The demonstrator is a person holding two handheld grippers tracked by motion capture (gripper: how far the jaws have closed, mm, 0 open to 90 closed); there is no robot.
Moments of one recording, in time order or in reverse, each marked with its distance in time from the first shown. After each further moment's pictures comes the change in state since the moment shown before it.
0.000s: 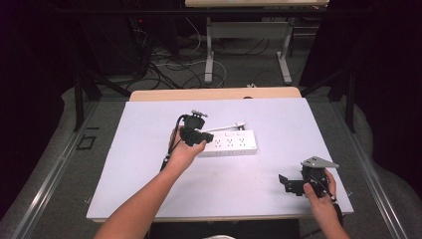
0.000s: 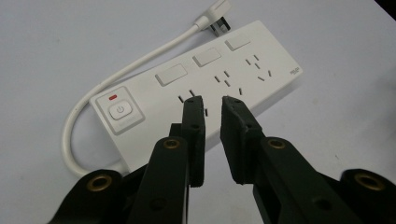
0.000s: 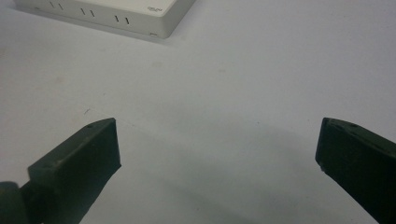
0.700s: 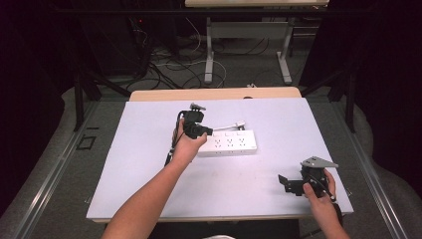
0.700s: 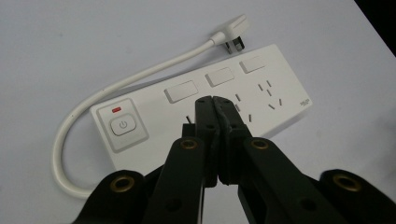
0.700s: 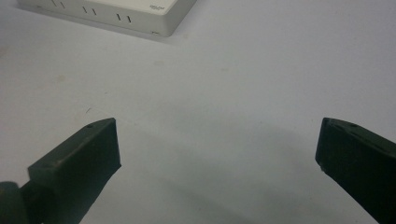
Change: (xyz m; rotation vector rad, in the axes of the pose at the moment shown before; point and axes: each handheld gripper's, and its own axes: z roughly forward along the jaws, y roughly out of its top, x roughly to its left) left arm 0.014 0.015 0.017 -0.010 -0.028 -0.151; right arm 0.000 0.000 0.002 0.000 0.012 -0.001
